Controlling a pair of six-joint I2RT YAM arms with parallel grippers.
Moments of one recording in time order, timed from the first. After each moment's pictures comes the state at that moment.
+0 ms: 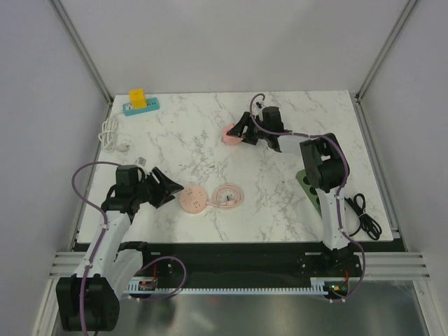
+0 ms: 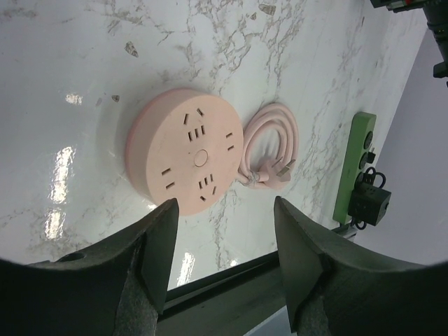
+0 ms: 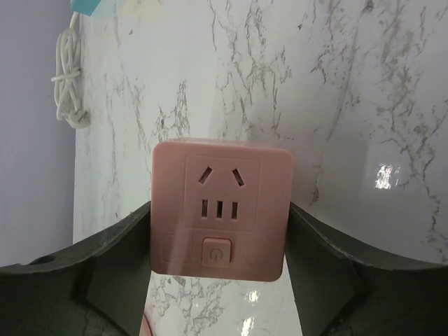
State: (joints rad) left arm 0.01 0.85 0.49 -0.43 0.47 -0.73; right arm 0.35 2.27 1.48 0.31 -0.49 0.76
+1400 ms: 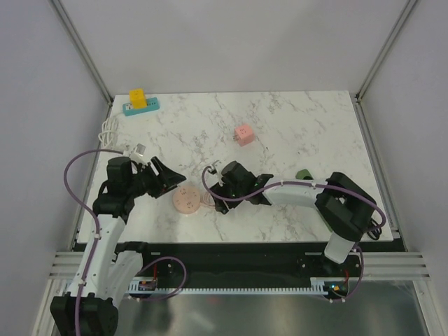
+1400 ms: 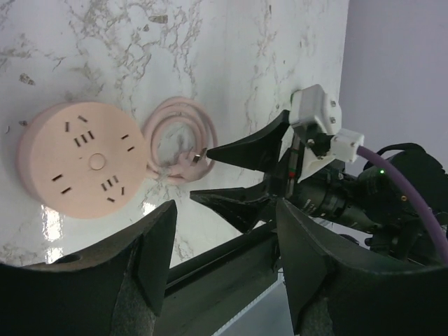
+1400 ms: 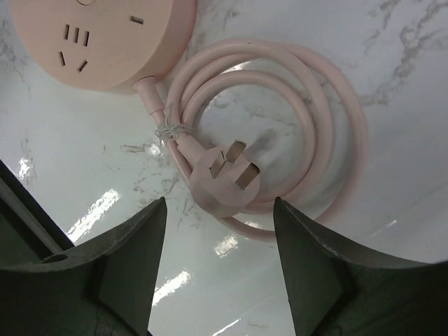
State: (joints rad) left arm -0.02 0.78 0.64 -0.50 0.58 -0.71; right arm 0.91 1.71 0.96 -0.12 -0.13 0.24
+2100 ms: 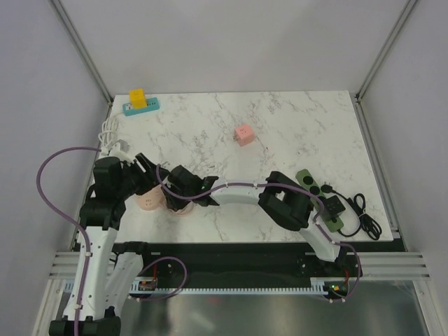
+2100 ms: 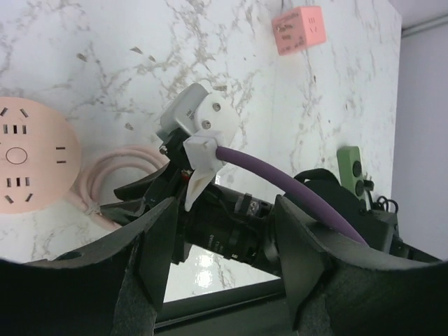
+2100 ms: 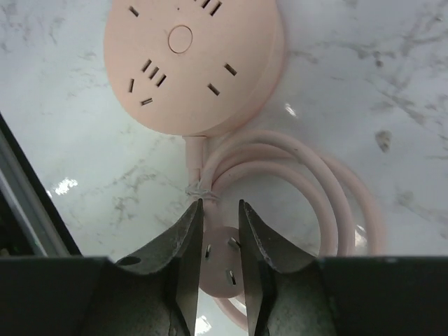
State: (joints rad) left arm -0.01 0.68 0.80 -0.68 0.31 -0.60; right arm 1.13 2.22 1.60 -0.09 -0.06 0.36
